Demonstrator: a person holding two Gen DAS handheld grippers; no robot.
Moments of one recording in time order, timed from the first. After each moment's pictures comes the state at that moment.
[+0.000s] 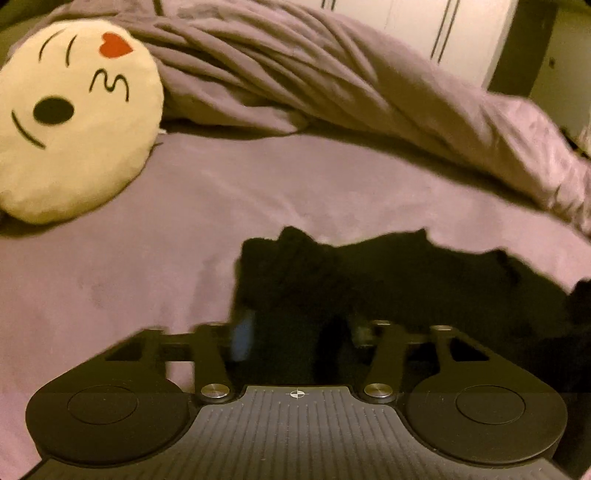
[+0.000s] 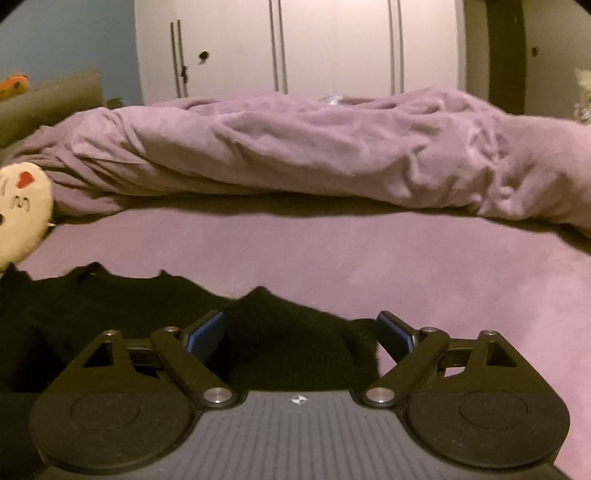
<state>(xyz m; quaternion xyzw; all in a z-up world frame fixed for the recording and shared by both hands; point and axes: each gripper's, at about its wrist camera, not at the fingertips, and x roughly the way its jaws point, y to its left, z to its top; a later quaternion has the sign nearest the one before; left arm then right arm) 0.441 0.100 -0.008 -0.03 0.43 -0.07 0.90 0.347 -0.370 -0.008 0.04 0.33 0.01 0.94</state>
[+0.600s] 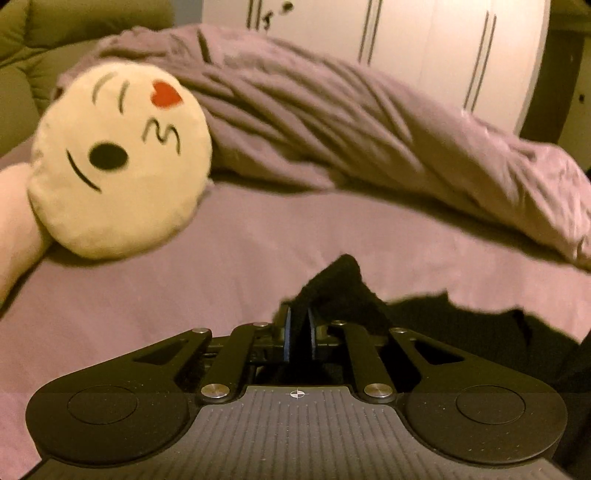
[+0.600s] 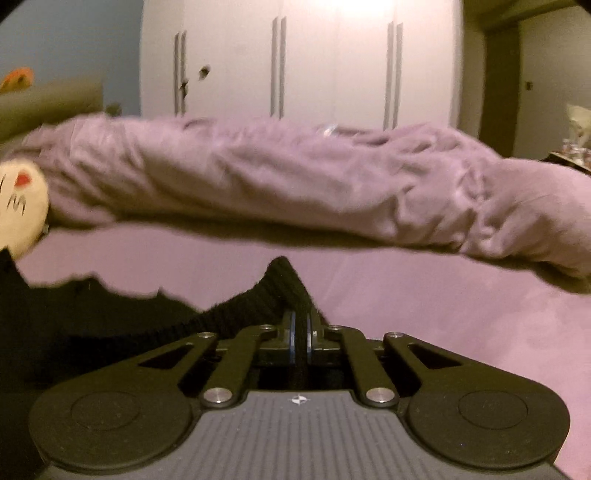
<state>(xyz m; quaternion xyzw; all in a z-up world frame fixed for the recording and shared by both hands) 0.433 0.116 0.039 -0.06 0.36 -0.01 0.93 0.325 -0.369 0.030 0.02 0.26 -0.03 0.97</state>
